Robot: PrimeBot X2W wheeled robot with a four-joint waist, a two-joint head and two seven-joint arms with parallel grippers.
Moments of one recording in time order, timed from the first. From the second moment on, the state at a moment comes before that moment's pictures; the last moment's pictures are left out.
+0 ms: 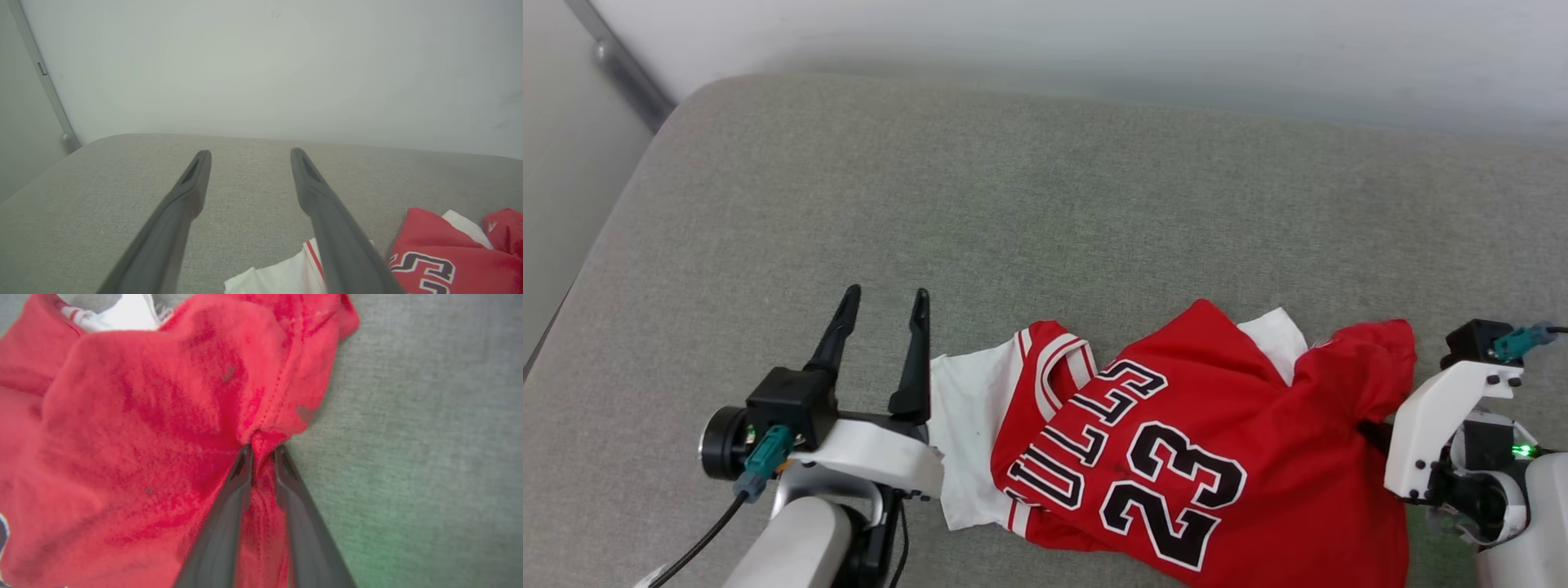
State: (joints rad) left arm -0.27 0.30 -0.44 0.09 -0.48 0.24 -0.26; right arm -0.31 -0.16 -0.11 0.37 0.35 0.13 0.82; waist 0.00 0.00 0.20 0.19
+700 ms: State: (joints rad) left arm -0.10 0.39 -0.43 0.06 -0.50 0.29 -0.18; right arm 0.26 -0.06 -0.24 -0.14 0.28 0.13 0.83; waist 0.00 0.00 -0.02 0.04
